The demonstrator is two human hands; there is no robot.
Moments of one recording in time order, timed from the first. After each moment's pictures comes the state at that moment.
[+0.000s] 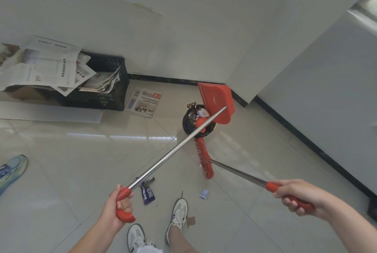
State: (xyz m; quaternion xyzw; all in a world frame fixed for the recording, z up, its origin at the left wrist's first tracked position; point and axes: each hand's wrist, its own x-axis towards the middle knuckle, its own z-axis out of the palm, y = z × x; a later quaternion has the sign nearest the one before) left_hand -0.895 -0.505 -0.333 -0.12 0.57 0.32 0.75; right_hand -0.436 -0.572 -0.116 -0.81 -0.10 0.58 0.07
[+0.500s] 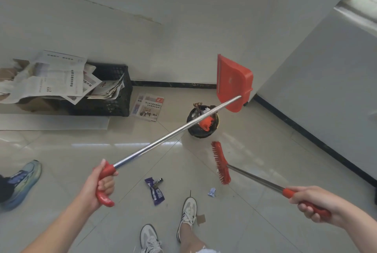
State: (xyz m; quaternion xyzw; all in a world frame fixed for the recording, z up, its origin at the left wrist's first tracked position) left_hand -0.974 -0.451 -0.250 0.09 0.55 0.32 0.77; right_hand -0.454 -0.639 -0.102 -0.83 -0.05 0.55 0.10
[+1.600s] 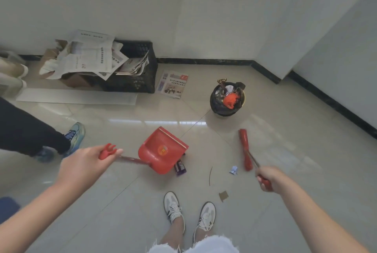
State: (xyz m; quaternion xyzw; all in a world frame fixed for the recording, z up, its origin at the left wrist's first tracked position) left_hand -0.994 -0.510 -0.143 0.70 0.70 -0.02 0.14; right_hand -0.539 -0.609 -0.250 -0.84 -0.04 0.54 0.06
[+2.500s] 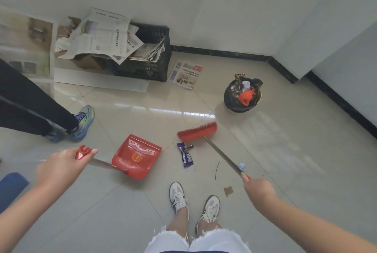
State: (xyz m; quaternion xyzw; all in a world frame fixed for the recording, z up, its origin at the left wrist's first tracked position) left_hand -1.134 -0.506 -0.202 0.58 0.80 -0.09 0.14; right_hand -0.642 -0.617 -0.277 -0.59 -0.61 0.24 -0.47
